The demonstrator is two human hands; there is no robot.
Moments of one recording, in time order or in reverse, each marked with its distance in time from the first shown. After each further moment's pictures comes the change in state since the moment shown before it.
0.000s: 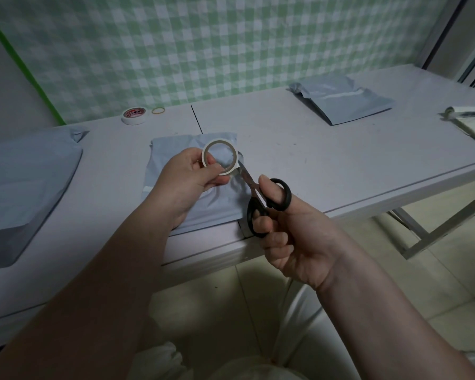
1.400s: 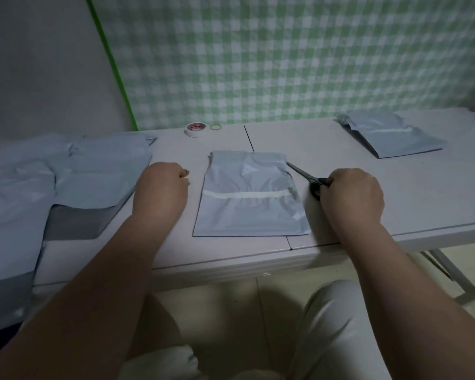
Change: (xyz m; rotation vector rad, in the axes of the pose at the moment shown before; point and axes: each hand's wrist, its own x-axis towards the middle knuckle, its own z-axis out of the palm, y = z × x) left_hand -0.025 0.003 -0.102 1.204 0.488 0.173; right_hand 0.069 -0.046 -0.018 -1.675 1.067 -0.671
